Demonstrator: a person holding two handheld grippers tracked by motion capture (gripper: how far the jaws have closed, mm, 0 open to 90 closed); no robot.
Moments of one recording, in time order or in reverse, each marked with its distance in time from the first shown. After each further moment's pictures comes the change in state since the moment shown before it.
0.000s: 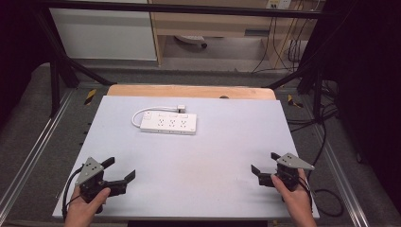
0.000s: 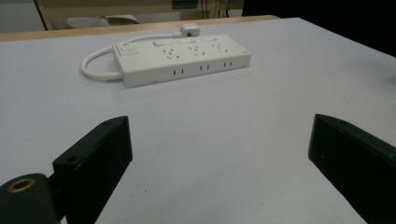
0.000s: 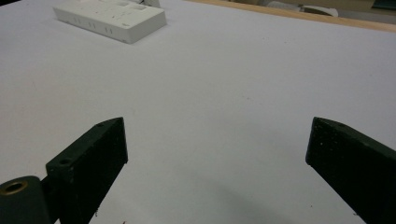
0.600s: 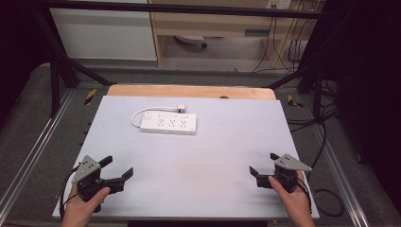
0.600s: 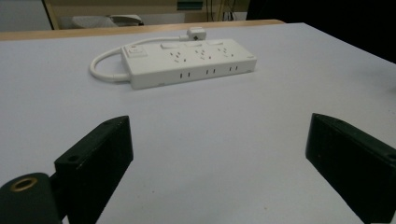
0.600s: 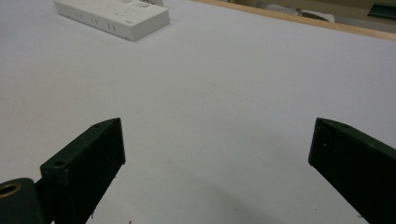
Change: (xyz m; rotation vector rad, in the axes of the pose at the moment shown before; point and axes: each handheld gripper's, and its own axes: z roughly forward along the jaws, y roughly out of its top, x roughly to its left) left arm 0.003 0.010 -0.005 -0.003 0.020 -0.011; right arm 0.008 0.001 0.000 0.004 -0.016 -0.039
